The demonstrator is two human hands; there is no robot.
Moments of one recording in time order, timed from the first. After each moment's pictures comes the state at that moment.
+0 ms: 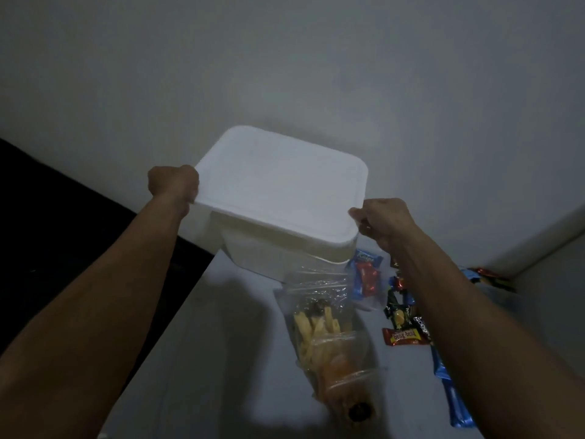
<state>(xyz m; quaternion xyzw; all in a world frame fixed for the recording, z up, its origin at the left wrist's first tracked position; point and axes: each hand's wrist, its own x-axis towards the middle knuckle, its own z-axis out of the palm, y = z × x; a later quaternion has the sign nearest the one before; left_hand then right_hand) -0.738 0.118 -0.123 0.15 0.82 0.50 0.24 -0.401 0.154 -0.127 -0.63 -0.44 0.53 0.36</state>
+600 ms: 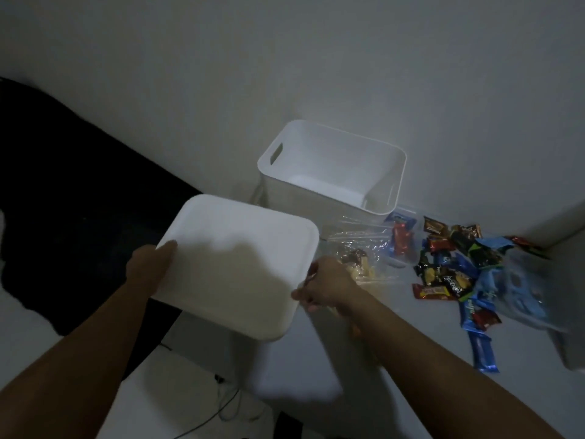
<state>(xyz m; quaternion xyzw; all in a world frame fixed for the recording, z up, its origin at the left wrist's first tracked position) -0.806 -0.108 -0.269 0.15 0.92 0.28 0.25 -0.493 -0.037 -0.218 -0.56 -0.64 0.53 0.02</state>
